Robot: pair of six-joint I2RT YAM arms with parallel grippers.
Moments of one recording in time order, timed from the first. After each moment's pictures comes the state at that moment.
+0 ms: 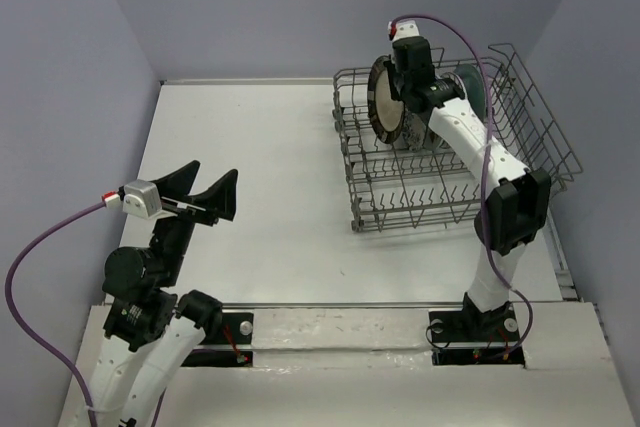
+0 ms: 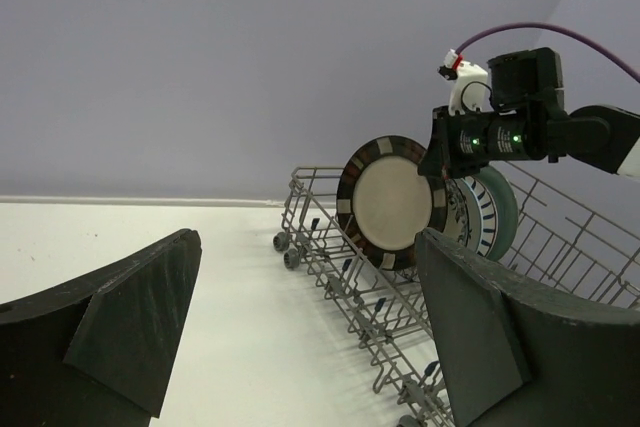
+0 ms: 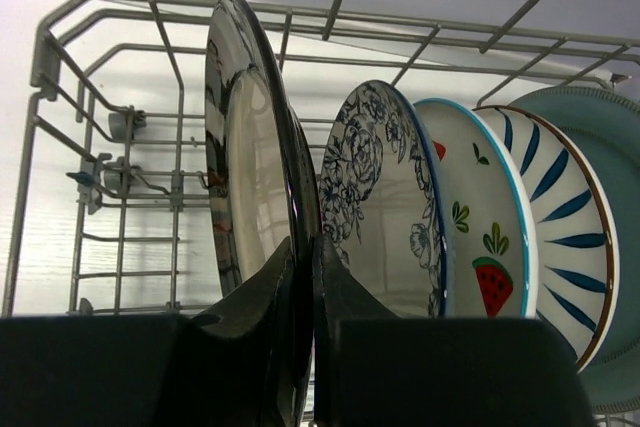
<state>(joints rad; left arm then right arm) -0.44 0.25 0.66 -0.05 -0.11 -0.28 0.40 1.85 1.86 -0.47 0.41 -0.01</state>
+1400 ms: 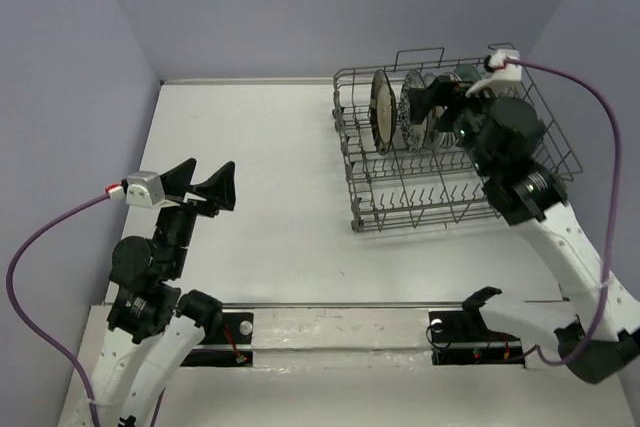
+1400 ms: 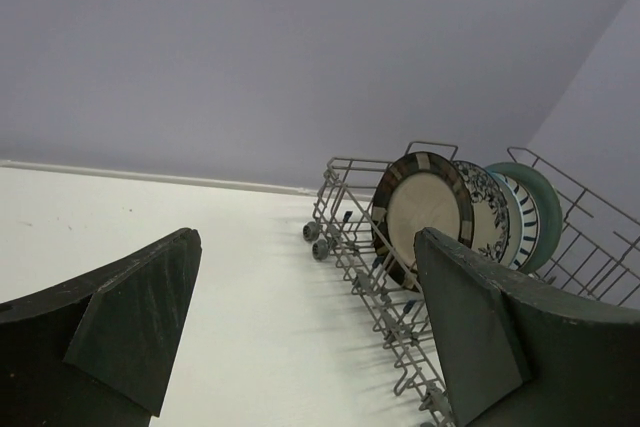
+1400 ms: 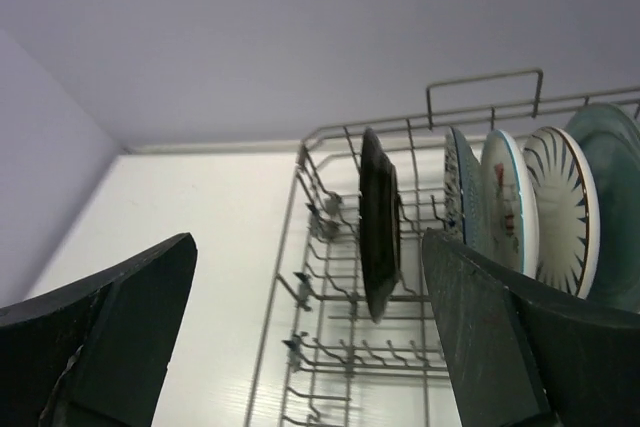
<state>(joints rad) -0.44 0.29 0.66 -0.05 -0.20 -0.28 0.51 1.12 1.36 -0.25 0.32 0.25</state>
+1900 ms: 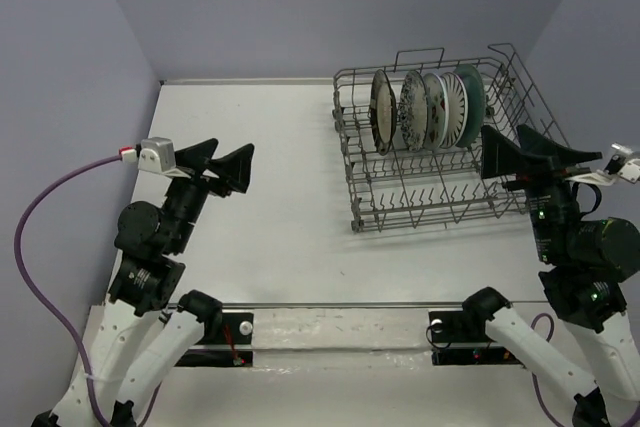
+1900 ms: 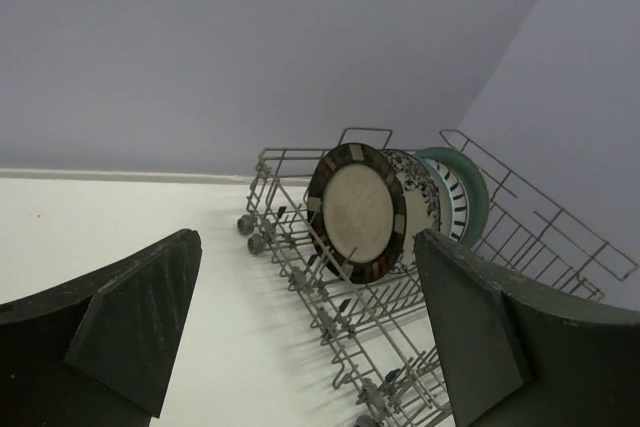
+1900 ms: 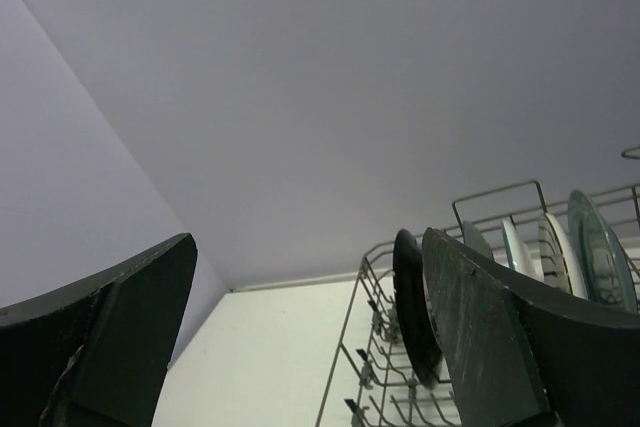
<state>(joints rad) -0.44 0.51 0.80 -0.04 -0.07 -0.38 0.51 0.48 1.02 -0.04 0.29 0.33</state>
